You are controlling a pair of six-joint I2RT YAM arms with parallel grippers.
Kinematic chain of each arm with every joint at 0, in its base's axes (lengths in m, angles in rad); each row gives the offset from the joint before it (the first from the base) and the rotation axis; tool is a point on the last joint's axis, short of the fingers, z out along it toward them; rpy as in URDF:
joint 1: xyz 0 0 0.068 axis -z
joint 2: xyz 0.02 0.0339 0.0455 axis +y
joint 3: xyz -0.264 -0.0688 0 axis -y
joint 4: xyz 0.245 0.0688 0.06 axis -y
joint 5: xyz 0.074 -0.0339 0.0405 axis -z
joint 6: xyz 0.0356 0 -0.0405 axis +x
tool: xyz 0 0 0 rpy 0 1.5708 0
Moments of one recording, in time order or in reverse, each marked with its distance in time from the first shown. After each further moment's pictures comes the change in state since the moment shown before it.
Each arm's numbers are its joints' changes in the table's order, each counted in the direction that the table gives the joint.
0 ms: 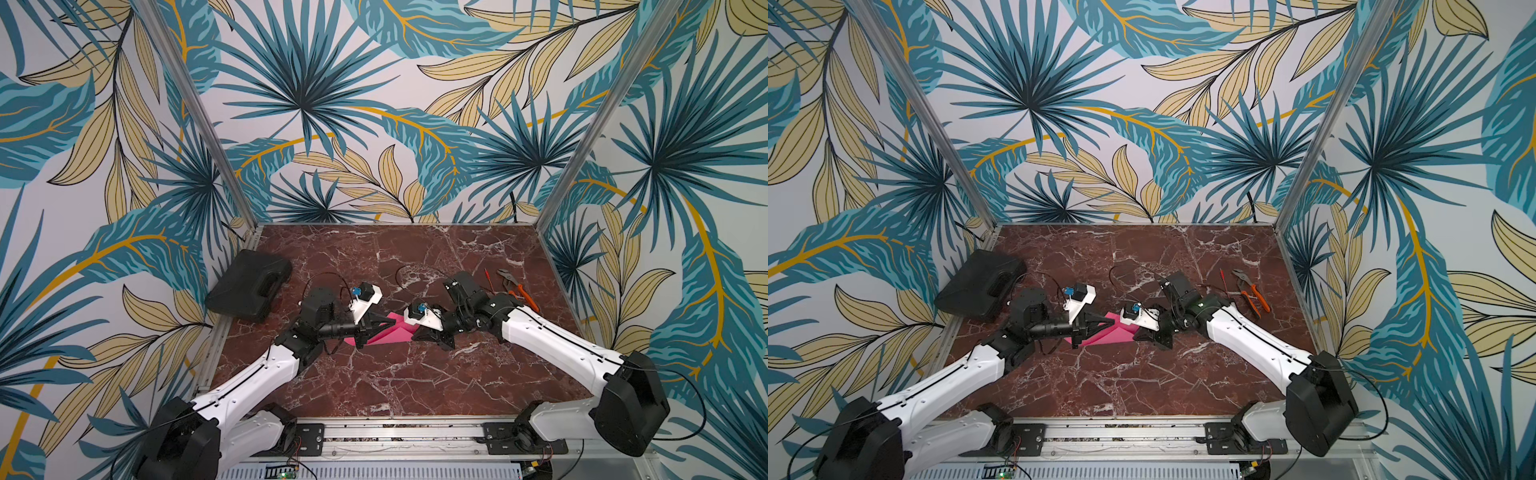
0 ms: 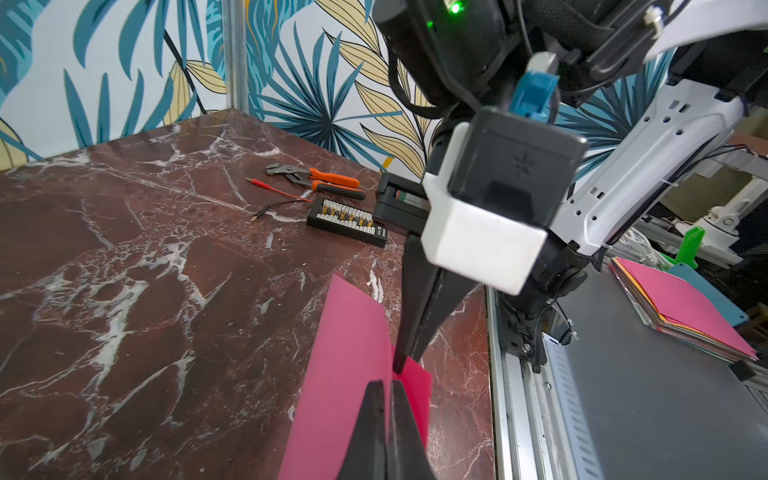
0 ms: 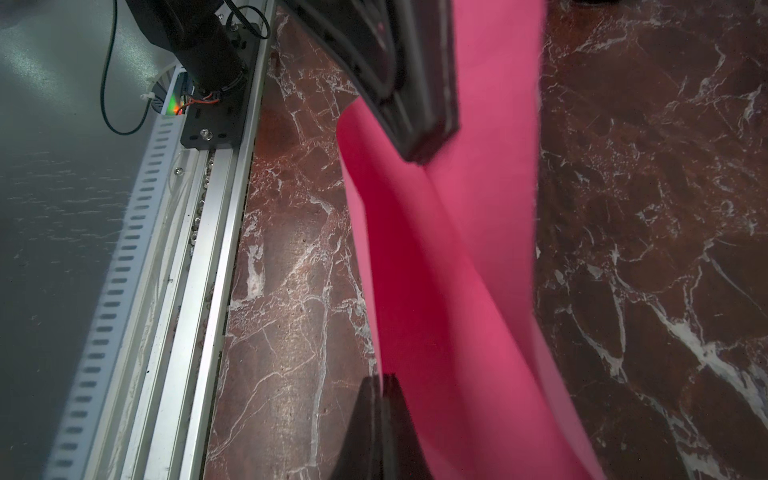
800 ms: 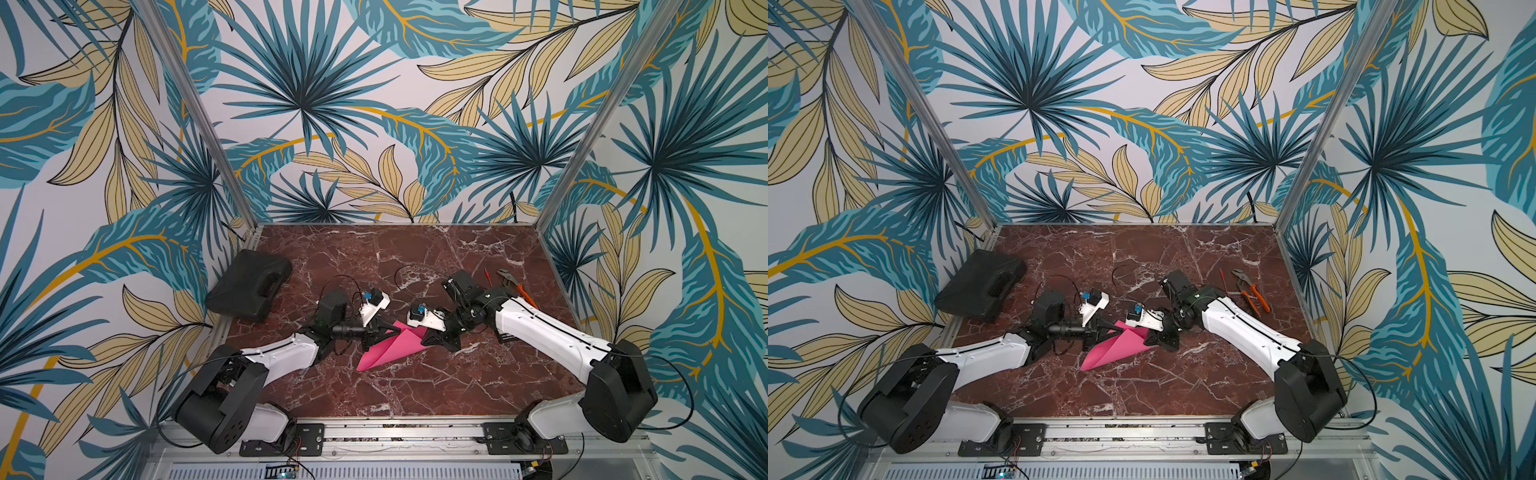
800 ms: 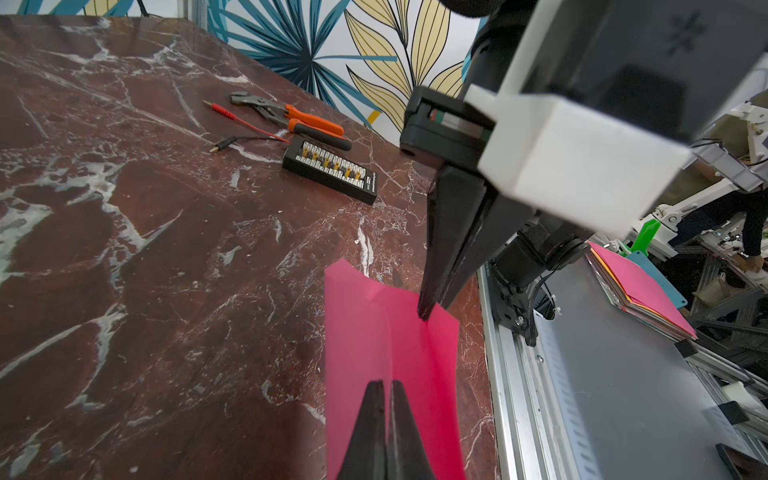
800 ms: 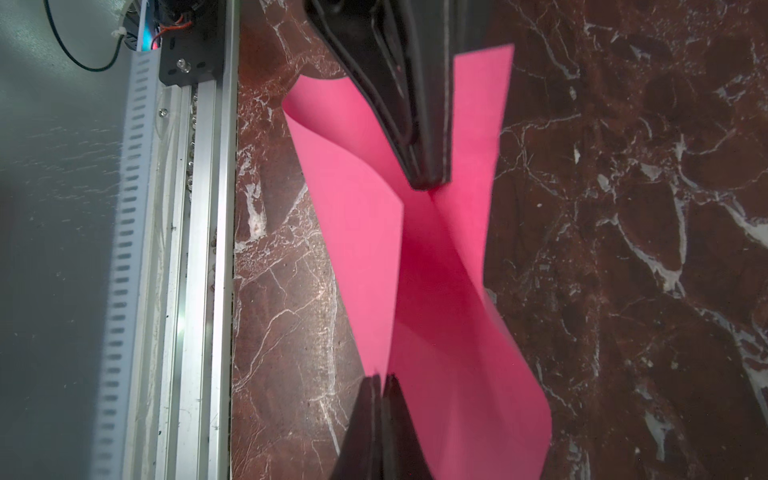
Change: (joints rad) left arm -0.005 0.324 -0.049 0.267 0.089 -0.056; right arm 0.034 0.082 0.059 -0.195 0.077 -0.034
